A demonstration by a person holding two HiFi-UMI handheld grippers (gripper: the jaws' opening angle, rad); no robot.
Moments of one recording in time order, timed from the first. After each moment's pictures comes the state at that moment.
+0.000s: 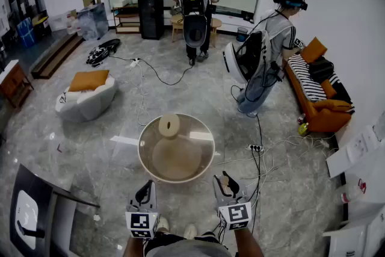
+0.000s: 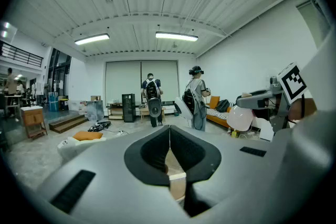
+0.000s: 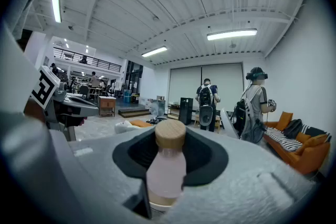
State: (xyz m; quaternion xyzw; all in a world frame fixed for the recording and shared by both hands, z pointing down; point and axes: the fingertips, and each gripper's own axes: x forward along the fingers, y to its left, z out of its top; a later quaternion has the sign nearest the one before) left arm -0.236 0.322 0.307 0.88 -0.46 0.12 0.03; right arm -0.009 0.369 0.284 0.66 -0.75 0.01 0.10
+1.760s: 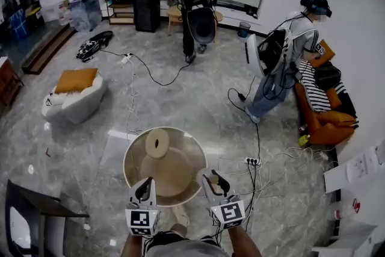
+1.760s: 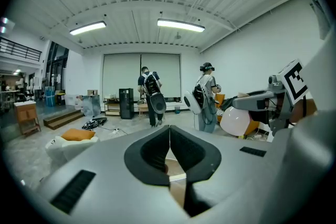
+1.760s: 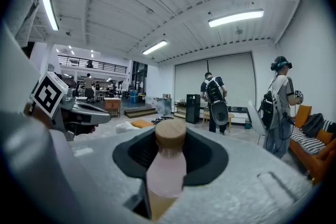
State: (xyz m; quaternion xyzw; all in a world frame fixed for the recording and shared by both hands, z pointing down) left arm -0.088 0.082 0.325 0.88 -0.46 0.13 0.05; right arm 0.098 0.121 0.305 0.61 -0.78 0.04 0.09
